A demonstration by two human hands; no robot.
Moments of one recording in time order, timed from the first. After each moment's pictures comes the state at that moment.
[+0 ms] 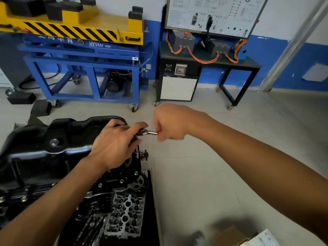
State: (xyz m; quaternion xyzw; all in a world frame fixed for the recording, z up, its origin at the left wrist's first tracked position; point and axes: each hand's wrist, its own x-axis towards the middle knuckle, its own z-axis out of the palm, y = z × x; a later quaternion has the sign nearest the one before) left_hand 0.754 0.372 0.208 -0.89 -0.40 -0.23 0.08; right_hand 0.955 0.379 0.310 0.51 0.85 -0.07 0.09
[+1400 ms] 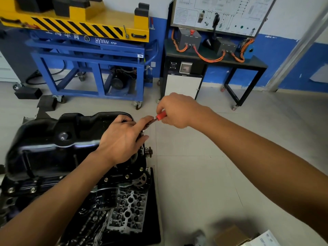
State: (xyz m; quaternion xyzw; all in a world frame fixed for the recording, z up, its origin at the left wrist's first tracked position) left_hand 0.754 0.372 0.207 -0.88 -0.42 -0.22 0.09; right_hand 0.952 0.397 0.304 0.54 0.84 -0.02 0.01
